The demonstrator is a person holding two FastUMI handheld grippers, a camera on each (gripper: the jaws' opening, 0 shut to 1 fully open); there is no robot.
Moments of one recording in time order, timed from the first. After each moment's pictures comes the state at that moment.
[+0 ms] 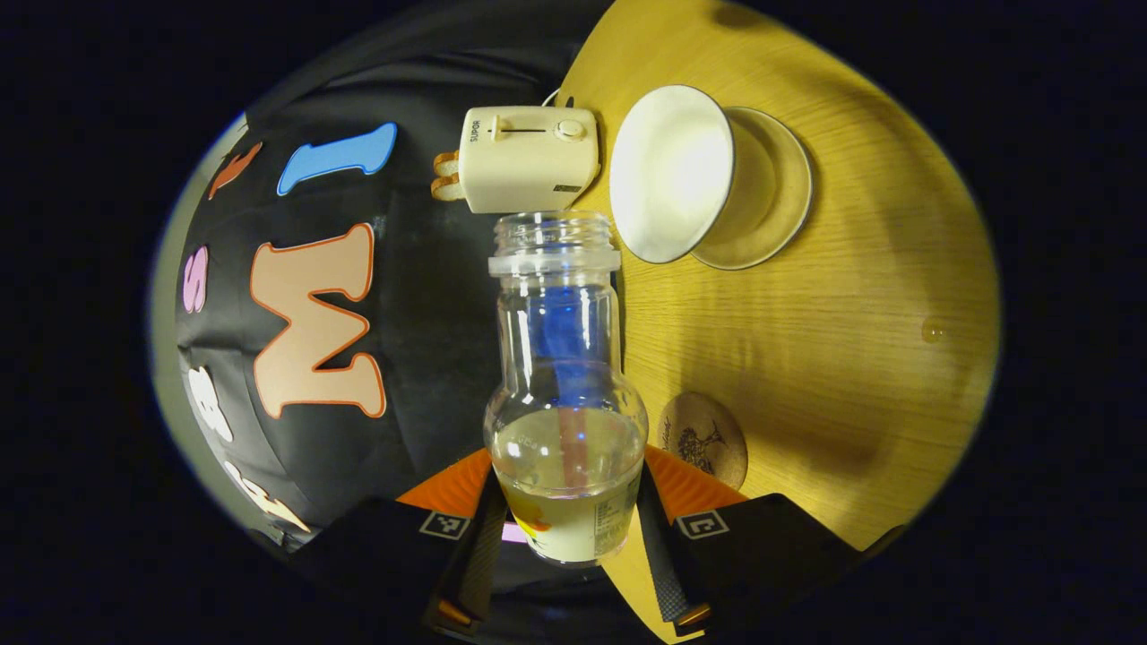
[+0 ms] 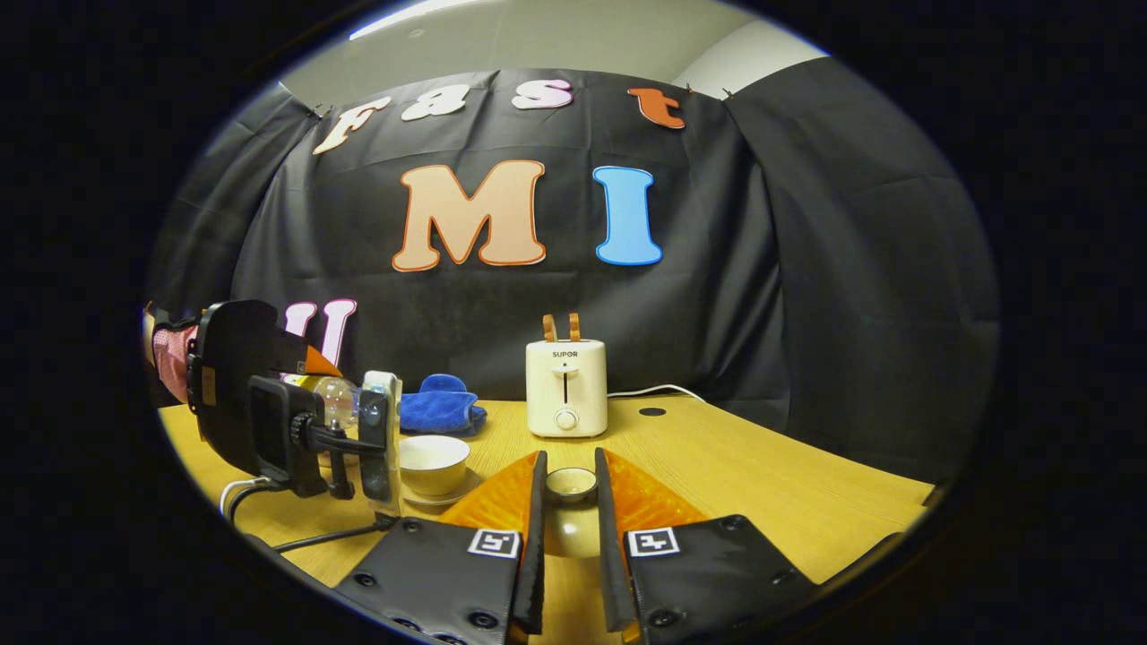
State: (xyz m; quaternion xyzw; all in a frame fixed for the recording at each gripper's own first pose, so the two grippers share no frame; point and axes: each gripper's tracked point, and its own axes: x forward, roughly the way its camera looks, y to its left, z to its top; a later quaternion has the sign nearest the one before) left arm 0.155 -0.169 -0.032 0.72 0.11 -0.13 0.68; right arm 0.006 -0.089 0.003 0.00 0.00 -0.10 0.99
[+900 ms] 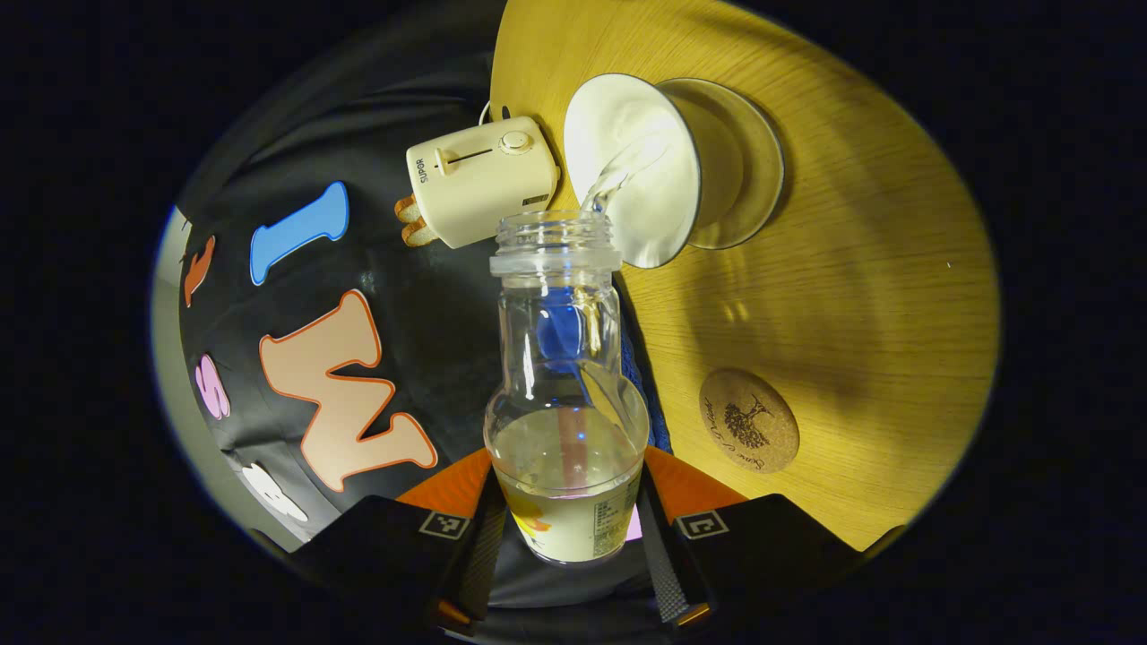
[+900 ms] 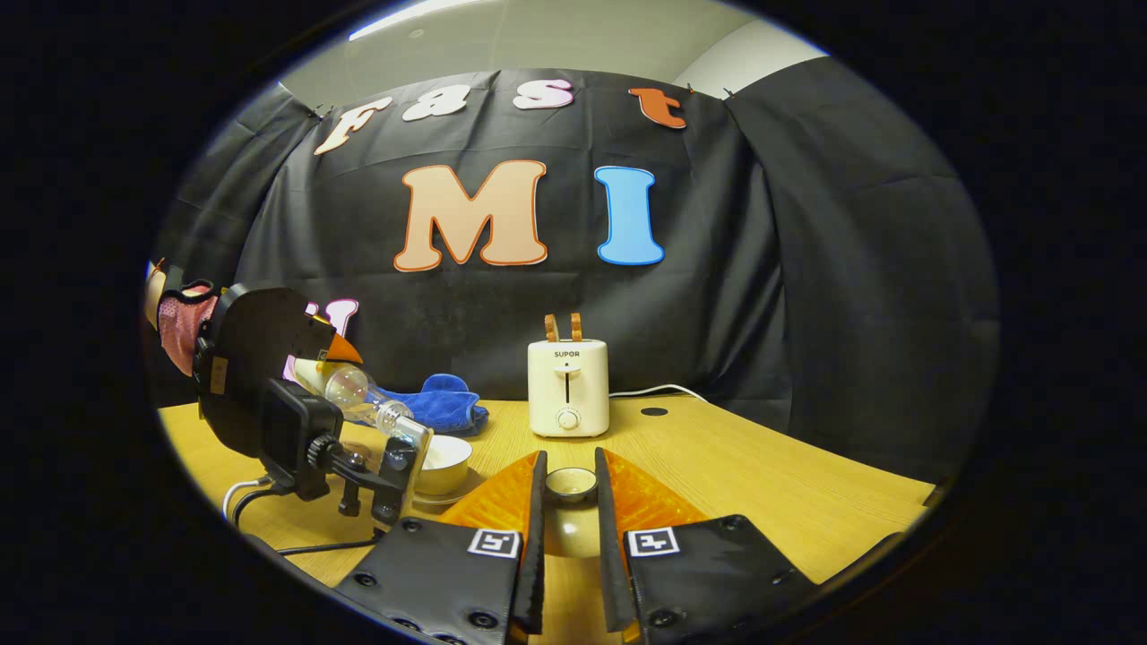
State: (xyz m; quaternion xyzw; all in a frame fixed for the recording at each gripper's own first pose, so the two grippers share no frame) left arm 0.162 -0.182 -0.004 0.81 0.09 -0.12 0.56; right arm 0.007 -0.087 0.003 0.00 0.00 -0.10 1.00
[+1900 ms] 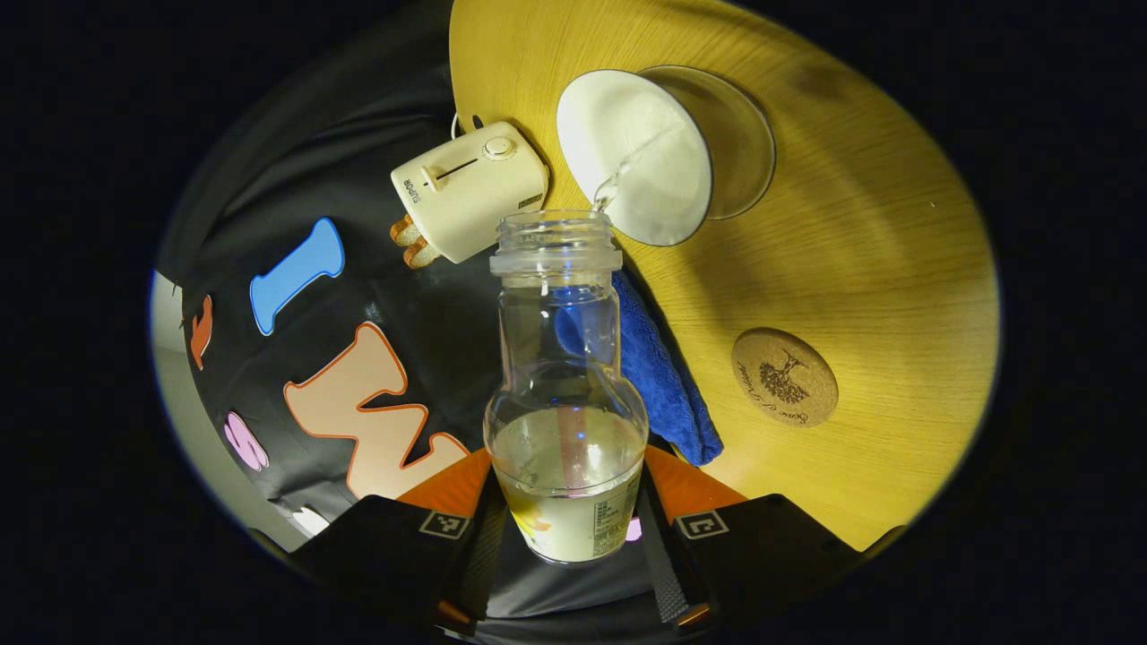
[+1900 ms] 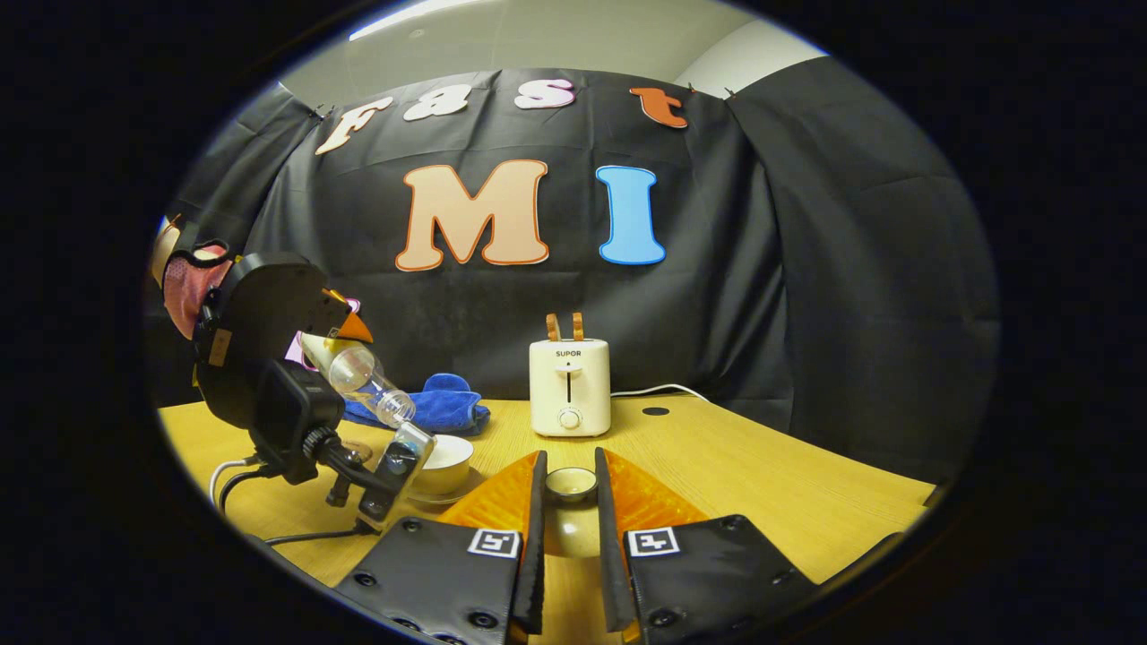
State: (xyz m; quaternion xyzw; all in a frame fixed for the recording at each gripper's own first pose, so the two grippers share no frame) left arm 0.167 -0.190 0.021 0.86 0.07 -0.11 0.49; right arm 0.005 -0.086 0.003 0.00 0.00 -0.10 1.00
